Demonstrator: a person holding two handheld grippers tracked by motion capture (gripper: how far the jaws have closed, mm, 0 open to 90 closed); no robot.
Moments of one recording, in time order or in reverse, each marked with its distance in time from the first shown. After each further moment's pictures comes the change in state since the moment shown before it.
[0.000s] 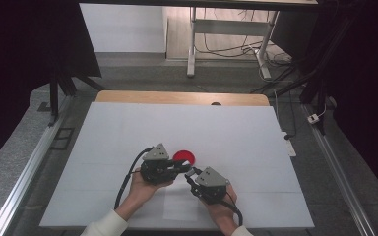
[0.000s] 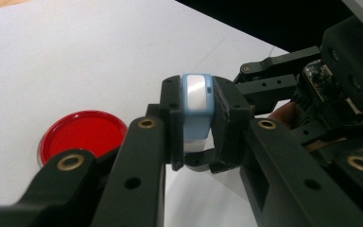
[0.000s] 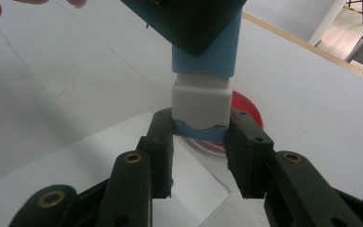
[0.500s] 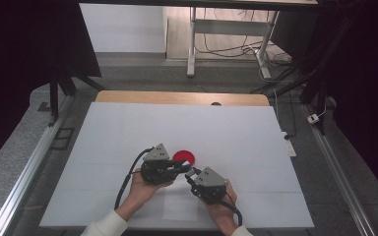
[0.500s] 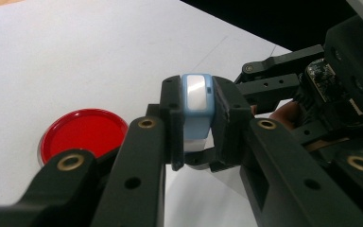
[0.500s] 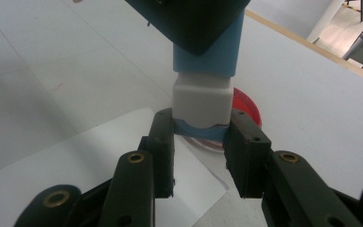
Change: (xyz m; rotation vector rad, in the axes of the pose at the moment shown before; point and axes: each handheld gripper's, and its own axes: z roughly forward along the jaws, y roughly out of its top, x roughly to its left) left arm 0.000 -0.001 0.001 0.003 0.007 -0.004; right arm 0.001 0.000 0.001 0.019 -0.007 -0.016
